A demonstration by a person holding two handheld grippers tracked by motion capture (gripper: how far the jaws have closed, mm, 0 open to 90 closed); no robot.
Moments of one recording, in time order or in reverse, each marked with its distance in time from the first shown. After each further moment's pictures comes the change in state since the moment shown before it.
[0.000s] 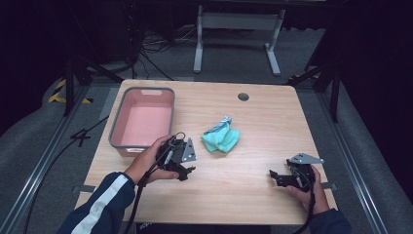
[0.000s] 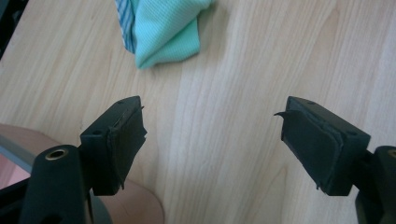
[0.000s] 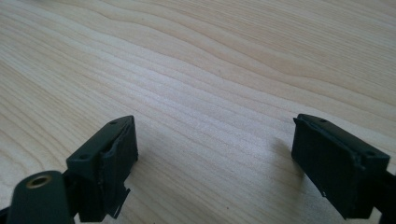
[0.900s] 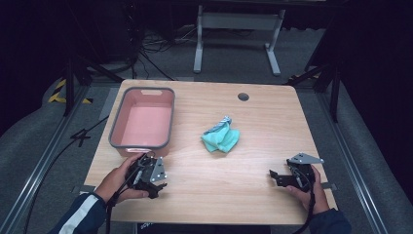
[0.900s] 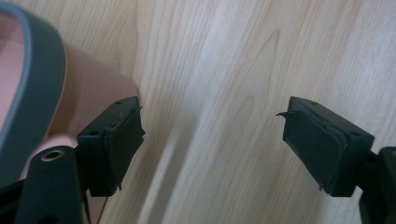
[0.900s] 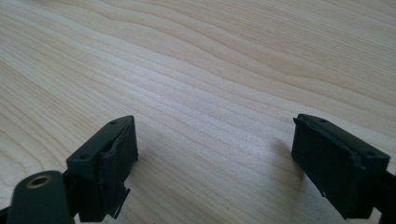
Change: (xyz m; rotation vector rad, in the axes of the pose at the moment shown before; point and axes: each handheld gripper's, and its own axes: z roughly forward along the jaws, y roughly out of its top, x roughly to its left) left arm -0.020 -0.088 -0.013 0.079 0.018 -0.044; right arm 0.000 0.000 0.000 0.000 0.000 0.000
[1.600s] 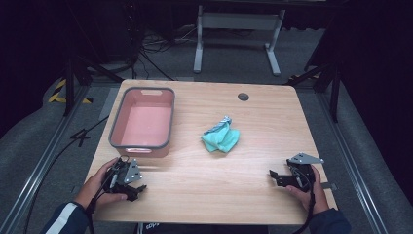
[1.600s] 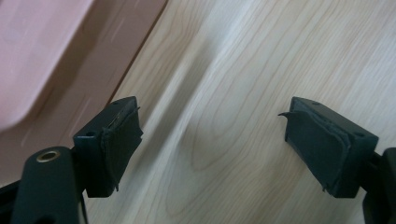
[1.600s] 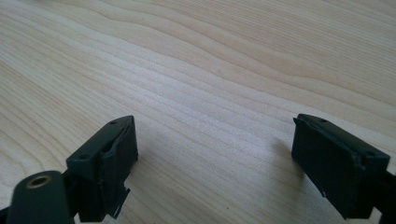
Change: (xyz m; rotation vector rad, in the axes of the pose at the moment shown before) left arm 0.013 -0.076 0.001 -0.010 0.032 -0.165; right arm 0.000 0.000 0.000 0.000 0.000 0.000
